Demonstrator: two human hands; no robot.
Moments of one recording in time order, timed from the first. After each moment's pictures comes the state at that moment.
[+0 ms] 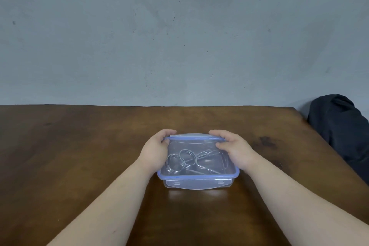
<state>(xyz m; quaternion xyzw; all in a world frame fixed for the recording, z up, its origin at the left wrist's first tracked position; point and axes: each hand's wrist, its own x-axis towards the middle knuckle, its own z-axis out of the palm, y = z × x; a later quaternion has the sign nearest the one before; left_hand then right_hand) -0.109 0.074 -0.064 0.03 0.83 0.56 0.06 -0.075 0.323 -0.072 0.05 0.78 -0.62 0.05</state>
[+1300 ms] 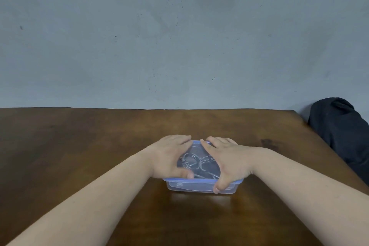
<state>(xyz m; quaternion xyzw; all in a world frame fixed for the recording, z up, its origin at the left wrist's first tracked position) -0.109 0.069 -0.035 0.41 0.91 0.02 0.08 -0.060 0.299 -0.021 -0.20 0.96 0.01 0.21</state>
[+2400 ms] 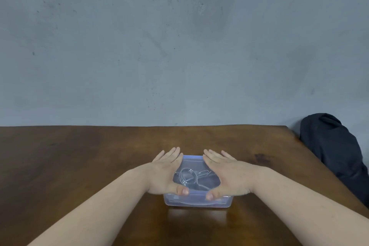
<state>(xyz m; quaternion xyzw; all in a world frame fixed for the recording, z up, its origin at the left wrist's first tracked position) -0.093 0.065 -0.018 0.37 0.91 0.00 0.16 -0.039 0.311 -0.013 -0.20 0.97 -0.03 0.16</state>
